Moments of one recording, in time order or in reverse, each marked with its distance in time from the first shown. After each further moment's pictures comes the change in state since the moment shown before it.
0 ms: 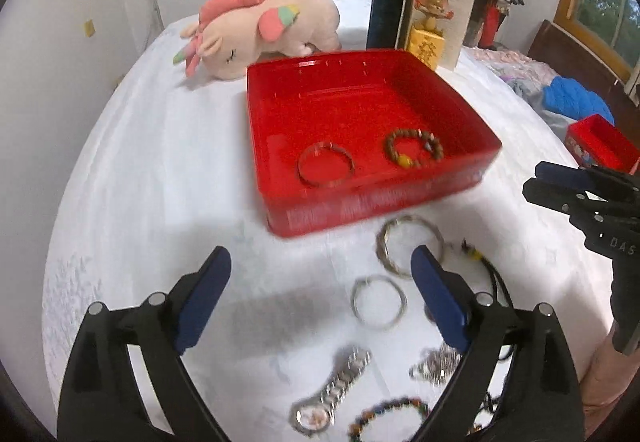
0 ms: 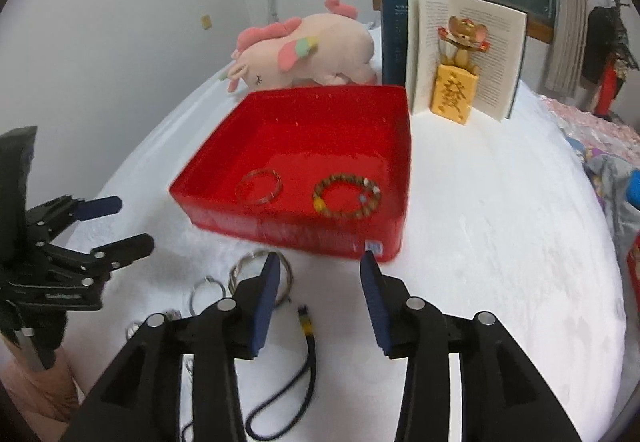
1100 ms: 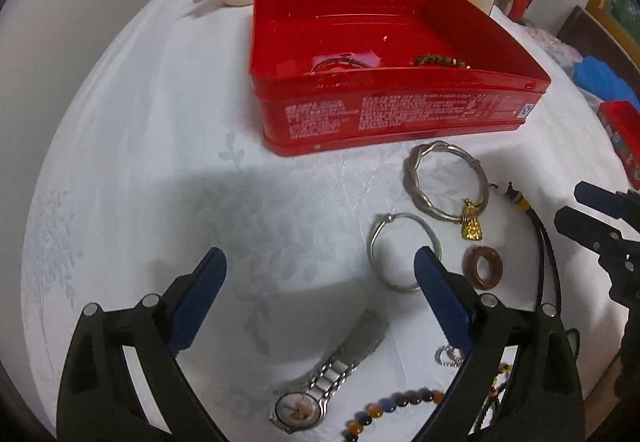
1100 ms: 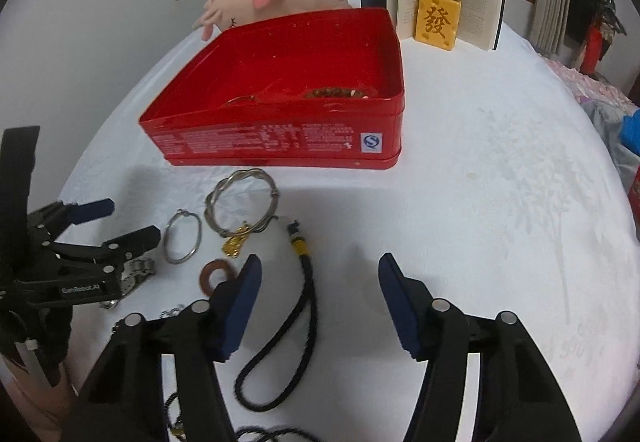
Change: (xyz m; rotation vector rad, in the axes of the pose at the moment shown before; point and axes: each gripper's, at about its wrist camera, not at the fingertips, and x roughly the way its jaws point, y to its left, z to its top) left arm 0.056 -0.008 -0.036 -0.053 0.155 0.057; right arm 0.033 -0.002 -0.043 0.067 0.136 -0.045
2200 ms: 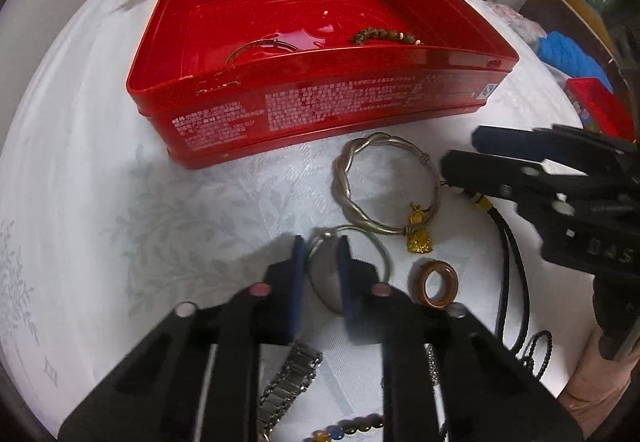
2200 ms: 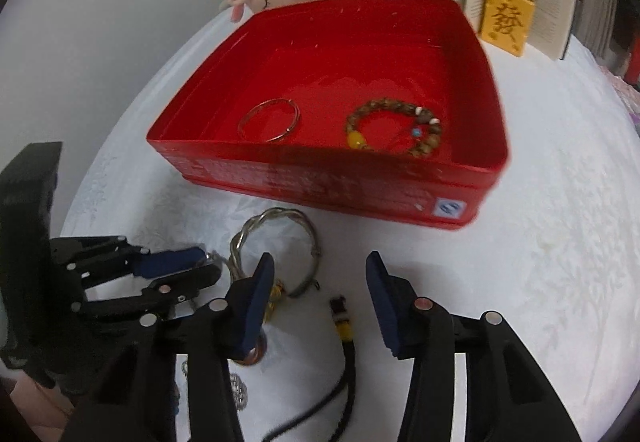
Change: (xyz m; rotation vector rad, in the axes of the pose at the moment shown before) left arm 0.026 -0.025 0.019 0.068 0.094 -0.163; right arm 0.050 0.023 0.056 -0.069 0.115 0.122
